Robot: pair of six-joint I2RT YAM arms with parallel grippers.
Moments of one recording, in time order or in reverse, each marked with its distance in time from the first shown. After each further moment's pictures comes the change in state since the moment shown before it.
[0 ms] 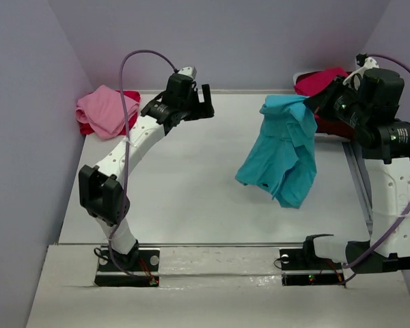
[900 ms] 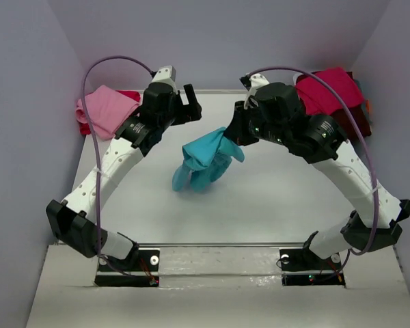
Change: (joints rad) left arm -0.011 -0.340 -0.232 0.071 -0.122 -0.021; right arm 0.761 0.242 0.145 -0.089 0.294 -0.047
